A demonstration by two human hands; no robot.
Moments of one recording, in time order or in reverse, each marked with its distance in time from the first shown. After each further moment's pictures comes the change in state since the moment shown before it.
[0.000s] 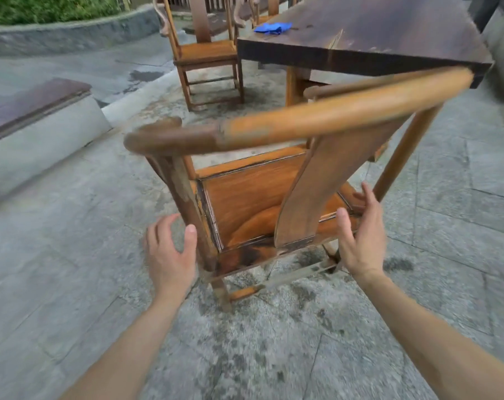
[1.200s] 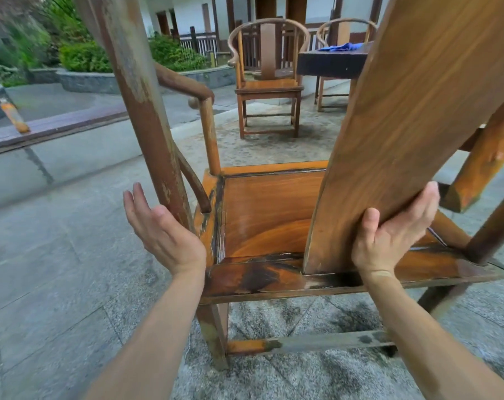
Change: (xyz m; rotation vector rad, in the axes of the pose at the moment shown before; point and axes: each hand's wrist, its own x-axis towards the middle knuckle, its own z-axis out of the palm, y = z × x) left_hand 0.026 -0.106 0.190 -0.367 0.833 -0.027; right_hand 0.077 0.178 0.226 0.205 0.568 -0.431
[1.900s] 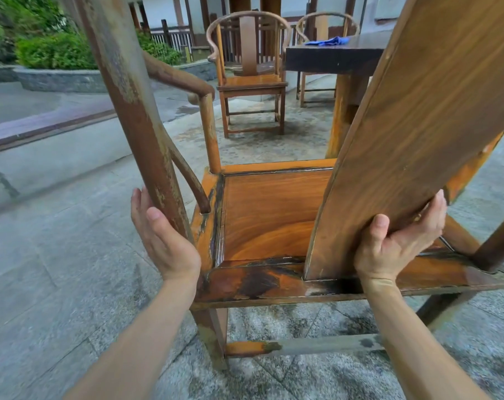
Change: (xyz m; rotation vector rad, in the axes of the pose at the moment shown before) left_hand 0.052 -0.043 0.036 -0.188 -0.213 -0.085; right_hand -0.009 -0.006 0.053 -0.039 0.192 -0.043
